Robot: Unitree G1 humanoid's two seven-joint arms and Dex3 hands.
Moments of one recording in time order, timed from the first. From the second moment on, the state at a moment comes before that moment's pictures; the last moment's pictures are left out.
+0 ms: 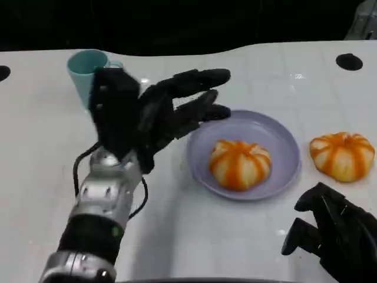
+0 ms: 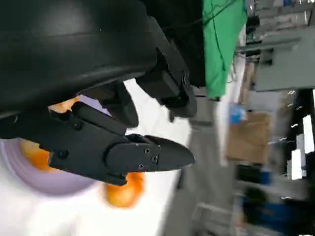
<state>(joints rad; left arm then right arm) -0.61 -0.09 0.07 0.56 -0.27 0.11 -0.41 0.23 -0.04 -0.07 -0.37 0.53 0.49 0.22</state>
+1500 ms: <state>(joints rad) 0.11 -0.08 0.13 -0.28 -0.68 0.69 -0.17 0.25 -0.03 -0.07 -0.41 0.53 0.52 0.20</state>
